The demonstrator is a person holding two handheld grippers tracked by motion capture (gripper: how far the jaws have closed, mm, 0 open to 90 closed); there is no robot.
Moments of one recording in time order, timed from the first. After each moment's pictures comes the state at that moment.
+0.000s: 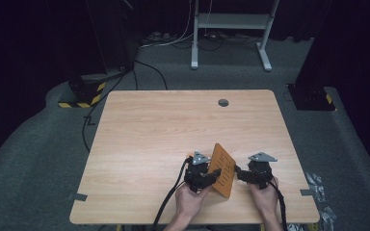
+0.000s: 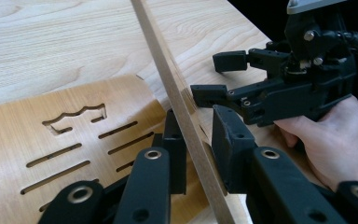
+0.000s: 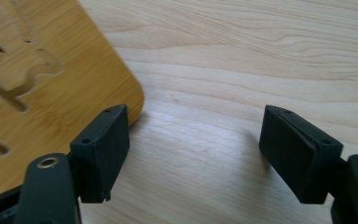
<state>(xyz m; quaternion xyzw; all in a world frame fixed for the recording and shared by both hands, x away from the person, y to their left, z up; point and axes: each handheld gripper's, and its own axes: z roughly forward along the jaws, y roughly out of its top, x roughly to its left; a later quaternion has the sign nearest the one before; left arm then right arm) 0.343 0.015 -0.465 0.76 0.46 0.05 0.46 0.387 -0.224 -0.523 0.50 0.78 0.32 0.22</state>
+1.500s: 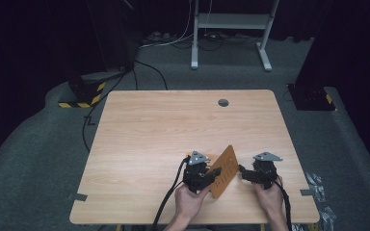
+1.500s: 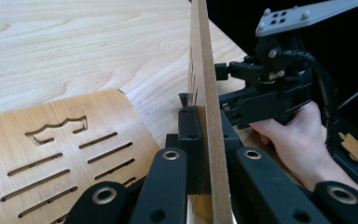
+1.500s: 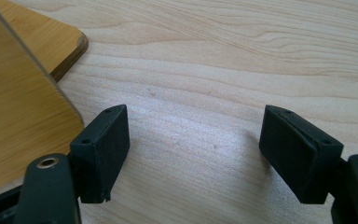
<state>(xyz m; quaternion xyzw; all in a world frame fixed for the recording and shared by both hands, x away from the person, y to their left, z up) 0.336 0.022 -0.449 0.74 0.45 0.03 0.50 0.389 -0.239 -0.523 0.49 0.78 0.32 0.22</state>
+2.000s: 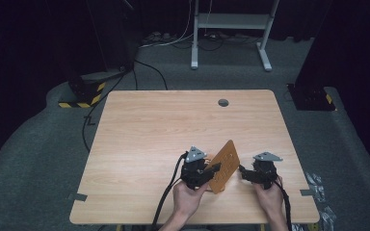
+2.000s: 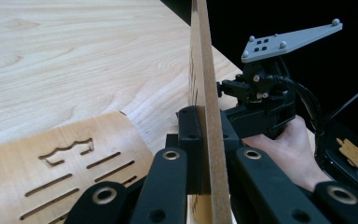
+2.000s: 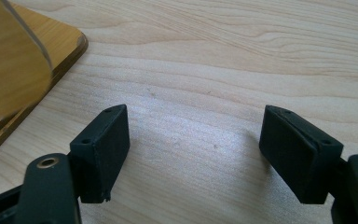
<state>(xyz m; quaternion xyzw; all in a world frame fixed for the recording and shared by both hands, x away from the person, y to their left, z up) 0.336 0.028 -0.430 0.74 0.43 0.05 0.51 0.389 -0.238 -0.524 0.49 0.77 0.32 0.23</state>
